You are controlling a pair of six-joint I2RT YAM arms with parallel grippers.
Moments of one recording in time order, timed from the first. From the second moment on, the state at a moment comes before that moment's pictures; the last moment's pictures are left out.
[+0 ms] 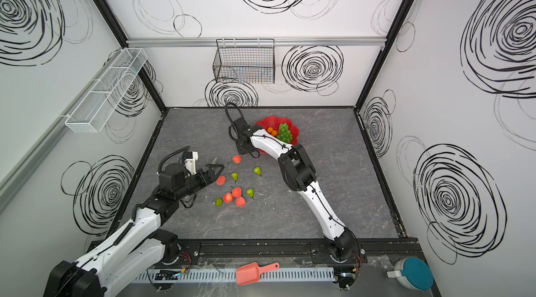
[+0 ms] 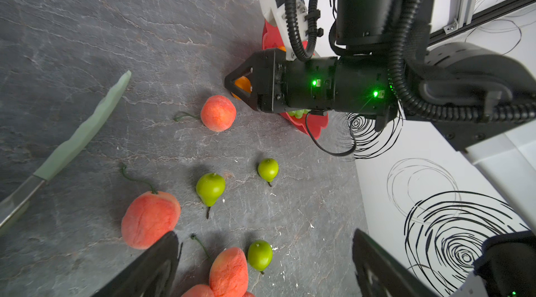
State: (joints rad) left arm -0.25 0.87 0.36 0.04 0.38 -0.82; right arm 0.70 2.50 2.18 -0.82 0.07 0.34
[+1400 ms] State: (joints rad) left arm -0.52 1.44 0.84 0.10 0.33 -0.72; right arm 0.48 2.37 2.10 -0.84 0.05 0.34
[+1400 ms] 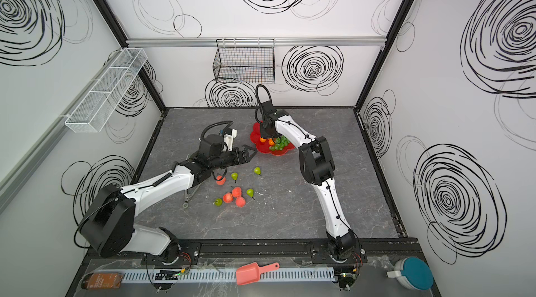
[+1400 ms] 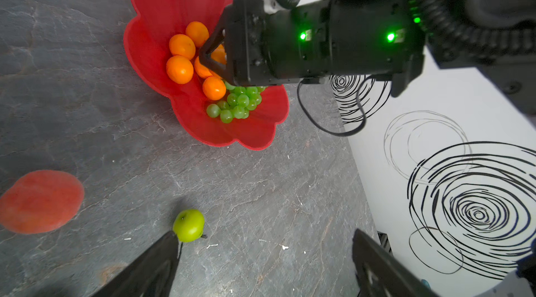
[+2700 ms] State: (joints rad) left arm -0.52 1.29 0.80 0.04 0.28 -0.68; right arm 0.49 2.30 2.08 -0.87 0.06 0.33
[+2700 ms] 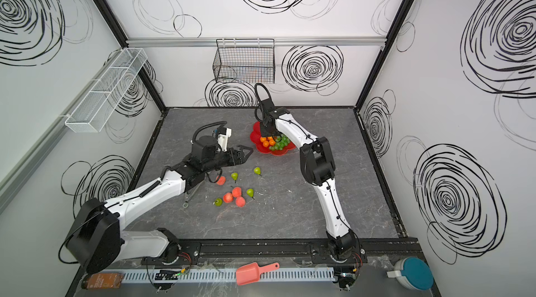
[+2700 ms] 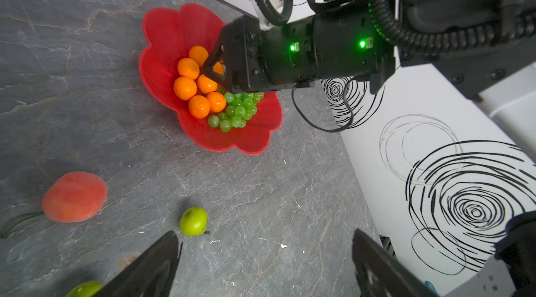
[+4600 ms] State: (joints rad) left arm -0.50 0.48 0.46 -0.58 0.11 -0.86; right arm 1.01 1.91 1.32 -0.54 -0.09 0.54
